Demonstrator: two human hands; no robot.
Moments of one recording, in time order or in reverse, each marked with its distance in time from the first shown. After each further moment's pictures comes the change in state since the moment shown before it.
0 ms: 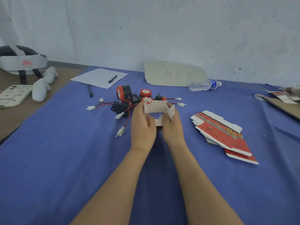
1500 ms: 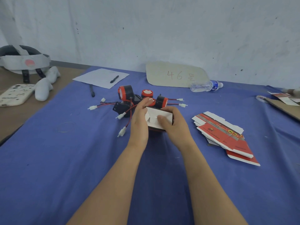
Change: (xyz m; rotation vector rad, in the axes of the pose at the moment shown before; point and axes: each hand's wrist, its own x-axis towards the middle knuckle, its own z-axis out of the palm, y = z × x) left_hand 0.010 0.012 -0.010 -0.472 -0.074 -0.261; right_hand 0.005 0.004 -0.019 -0.142 -0.167 -0.150
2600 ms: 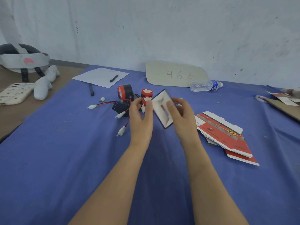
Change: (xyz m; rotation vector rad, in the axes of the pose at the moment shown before) left_hand -0.005 0.000 0.006 0.156 0.105 0.072; right_hand 0.000 -0.024 -0.007 0.196 0.155 0.026
